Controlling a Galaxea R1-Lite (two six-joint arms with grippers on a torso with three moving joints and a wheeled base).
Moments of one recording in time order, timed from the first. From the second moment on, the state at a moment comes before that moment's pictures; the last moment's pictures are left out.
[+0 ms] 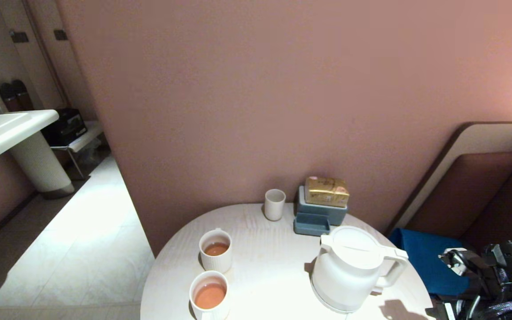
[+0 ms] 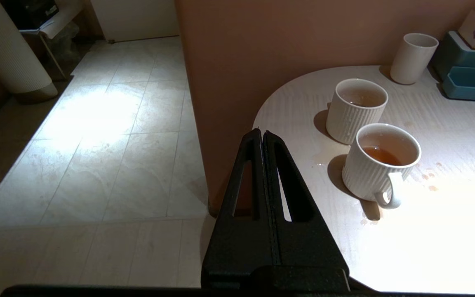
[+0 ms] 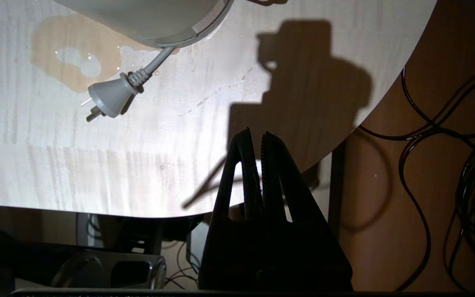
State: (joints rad) left arm 0.00 0.00 -0.01 0.04 0.00 0.01; right arm -0.04 1.59 -0.25 -0.33 0.12 -0.01
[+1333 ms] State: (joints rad) left arm 0.00 0.00 -0.01 0.04 0.00 0.01; right arm -0.06 1.60 -0.26 -0.33 0.12 -0.01
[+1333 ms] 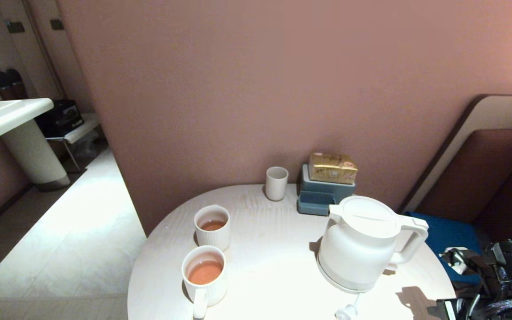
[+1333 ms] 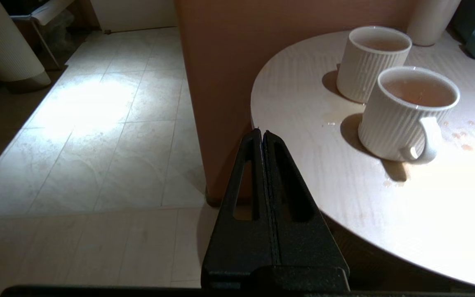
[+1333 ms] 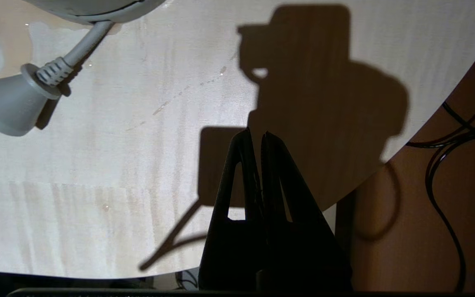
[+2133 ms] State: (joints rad) left arm 0.00 0.00 -0.01 0.04 0.00 0.01; right arm -0.06 1.47 -0.27 -0.53 0.20 0.08
